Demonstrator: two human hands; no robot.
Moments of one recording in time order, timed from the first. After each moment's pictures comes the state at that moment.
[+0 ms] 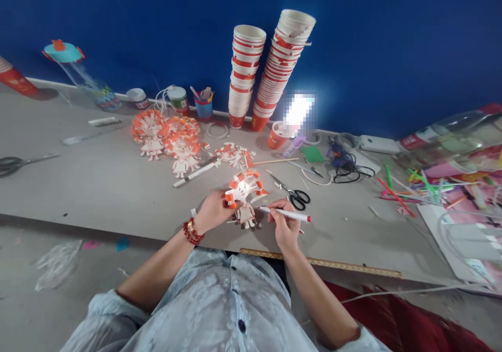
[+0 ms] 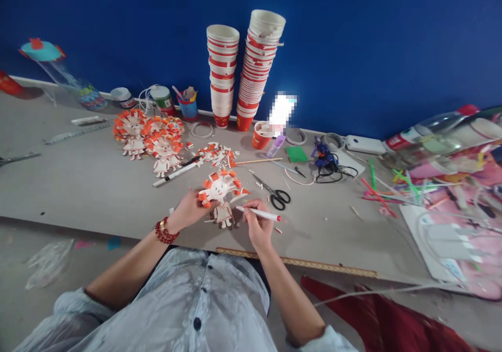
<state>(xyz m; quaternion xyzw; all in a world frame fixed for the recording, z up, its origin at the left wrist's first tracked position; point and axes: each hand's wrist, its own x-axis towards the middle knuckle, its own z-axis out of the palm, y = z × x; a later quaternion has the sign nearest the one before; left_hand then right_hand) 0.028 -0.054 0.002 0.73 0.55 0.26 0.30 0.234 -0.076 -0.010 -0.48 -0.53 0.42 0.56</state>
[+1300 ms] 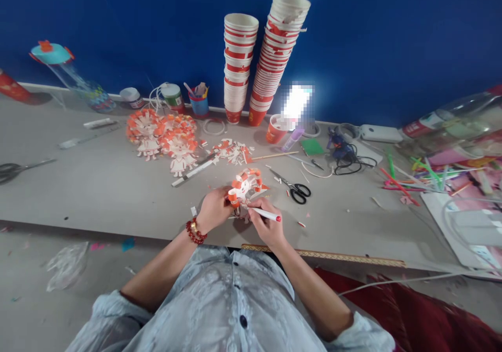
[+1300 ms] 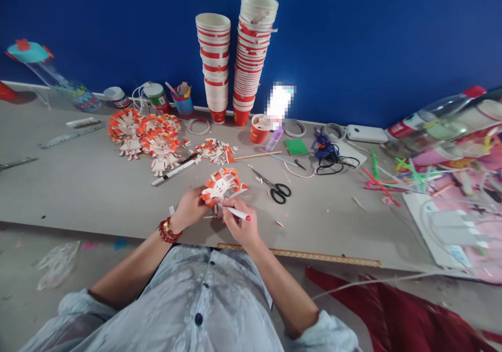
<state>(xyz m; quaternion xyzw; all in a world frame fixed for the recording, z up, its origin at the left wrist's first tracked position) 0.032 -0.056 0.002 0.72 0.58 0.24 0.28 0.210 -0.085 -0.011 -0.48 -0.66 0.38 0.44</state>
